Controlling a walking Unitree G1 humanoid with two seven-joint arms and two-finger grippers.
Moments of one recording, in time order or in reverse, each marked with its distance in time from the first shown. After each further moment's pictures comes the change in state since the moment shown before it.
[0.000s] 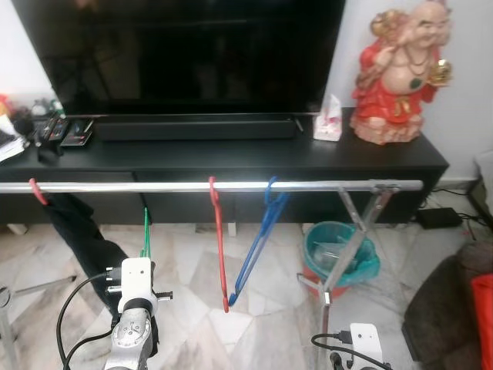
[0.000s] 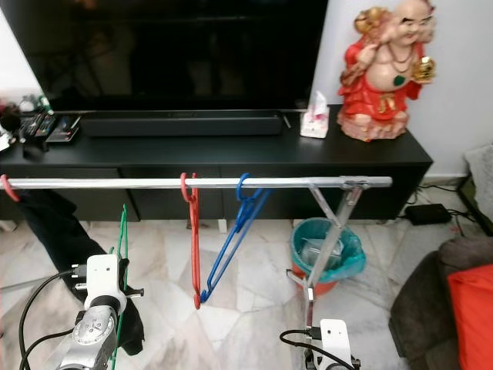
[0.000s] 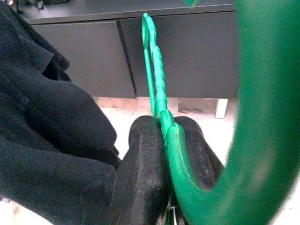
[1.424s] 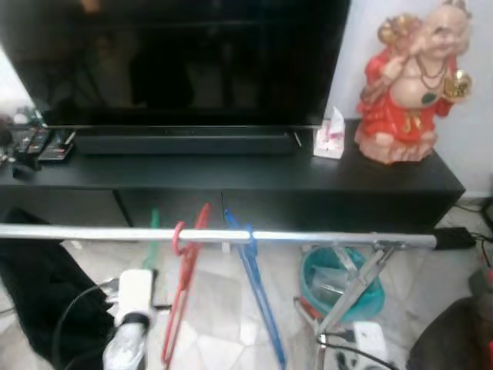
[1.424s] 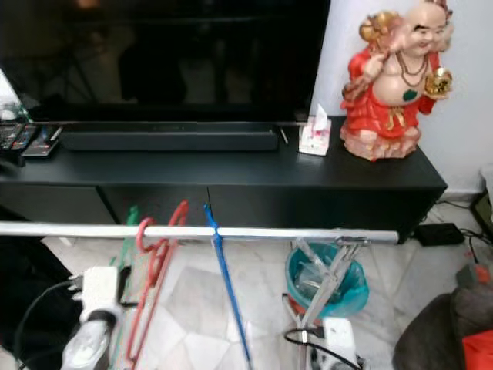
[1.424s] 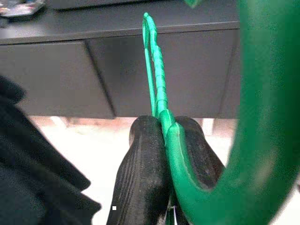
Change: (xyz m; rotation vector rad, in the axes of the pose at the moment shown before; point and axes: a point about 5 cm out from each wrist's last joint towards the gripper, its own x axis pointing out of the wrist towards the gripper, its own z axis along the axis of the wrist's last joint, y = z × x) left arm -0.021 0.008 -0.009 0.022 -0.047 -0.077; right arm 0.001 -0.002 0.005 -0.014 -0.008 -0.003
